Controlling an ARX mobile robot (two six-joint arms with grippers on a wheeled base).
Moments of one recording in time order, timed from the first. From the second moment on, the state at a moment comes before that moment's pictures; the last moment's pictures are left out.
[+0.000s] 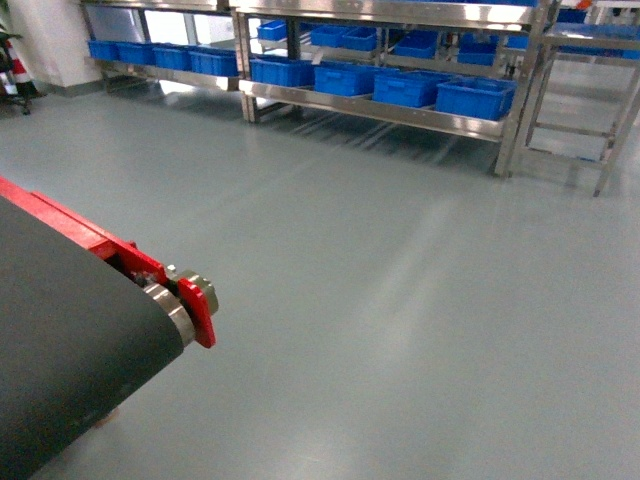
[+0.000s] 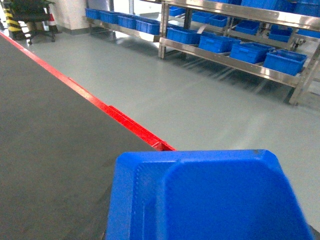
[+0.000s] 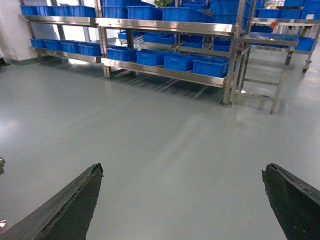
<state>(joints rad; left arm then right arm) -0.20 0.46 0.32 0.03 -0.34 -0.10 0.00 0.01 0.01 -0.01 0.00 0.00</state>
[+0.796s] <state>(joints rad) -0.20 0.46 0.32 0.03 -0.34 -0.10 0.00 0.01 0.01 -0.01 0.00 0.00</state>
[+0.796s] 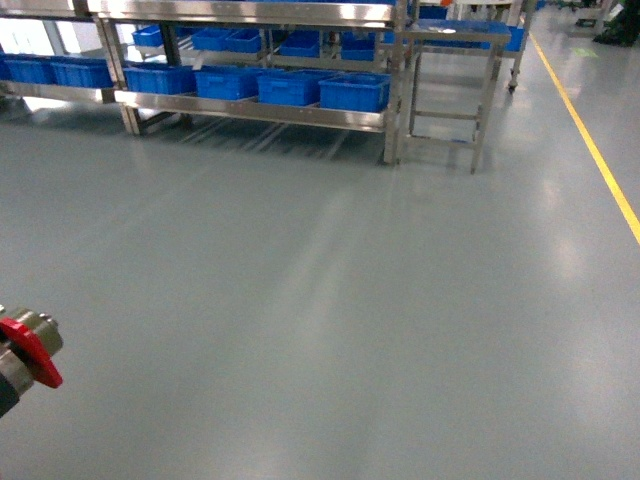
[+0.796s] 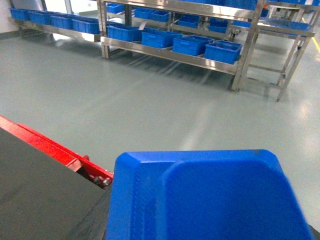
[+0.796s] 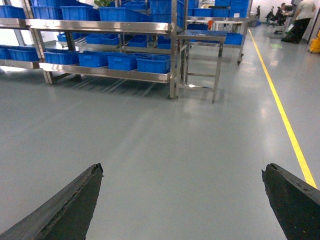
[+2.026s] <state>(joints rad) -0.20 0.46 0.32 0.03 -0.34 -0.10 0.00 0.01 0.01 -0.01 0.00 0.00</state>
